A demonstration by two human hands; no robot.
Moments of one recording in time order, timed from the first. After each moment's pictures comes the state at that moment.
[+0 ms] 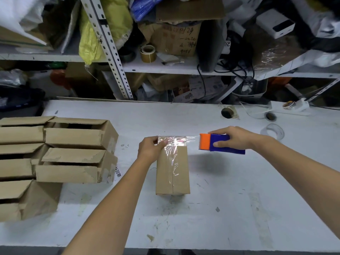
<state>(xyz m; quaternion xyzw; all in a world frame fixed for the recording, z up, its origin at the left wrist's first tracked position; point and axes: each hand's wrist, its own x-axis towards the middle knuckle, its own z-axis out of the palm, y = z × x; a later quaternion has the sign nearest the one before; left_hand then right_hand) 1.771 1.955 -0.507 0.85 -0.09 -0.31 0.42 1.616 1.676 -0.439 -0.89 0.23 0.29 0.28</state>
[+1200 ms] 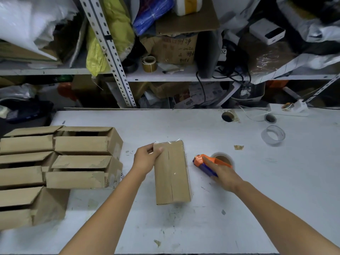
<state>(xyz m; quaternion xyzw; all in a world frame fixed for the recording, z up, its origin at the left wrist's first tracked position) 1.761 1.993 -0.481 0.79 -0.04 -0.34 0.51 1.549 1.763 -0.551 -0.92 0.21 0.20 0.26</state>
